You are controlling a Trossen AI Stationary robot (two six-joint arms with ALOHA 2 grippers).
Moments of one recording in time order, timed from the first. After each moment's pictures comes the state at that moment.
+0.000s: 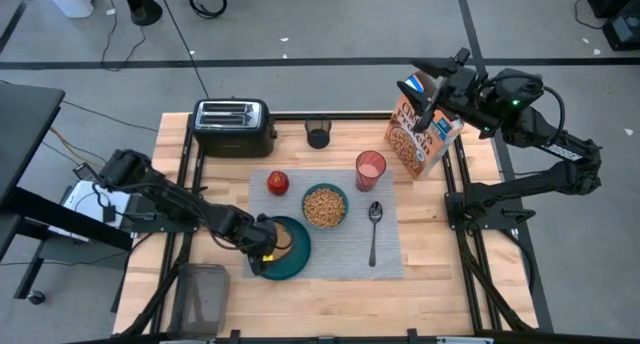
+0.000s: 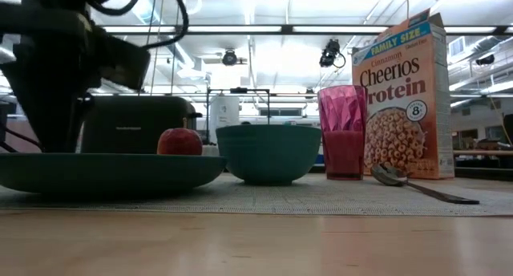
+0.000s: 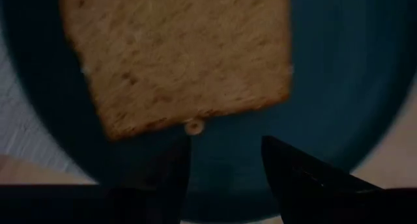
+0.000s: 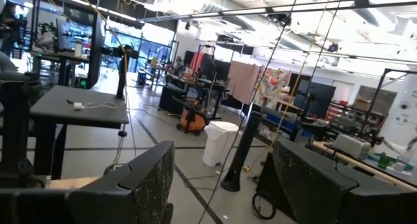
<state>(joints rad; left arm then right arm) -0.41 1.52 0.83 -0.56 0.02 -0.93 -0.23 0.96 1.34 -0.19 0.29 -0.31</state>
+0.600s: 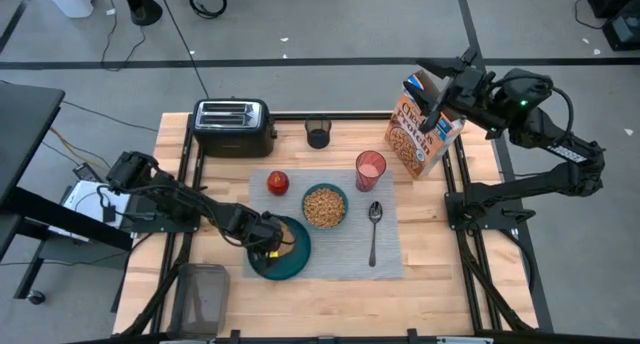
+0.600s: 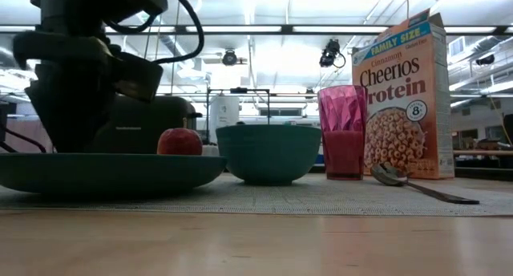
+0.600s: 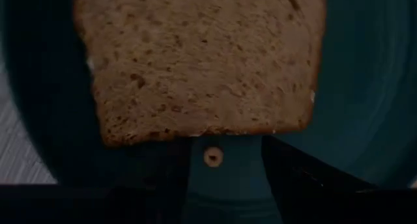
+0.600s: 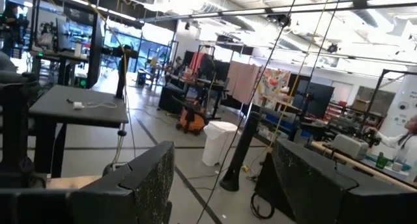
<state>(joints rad) -0.37 1.59 0.82 -0.52 0.02 -0.88 -0.23 0.93 1.34 -0.22 0.29 -0.32</state>
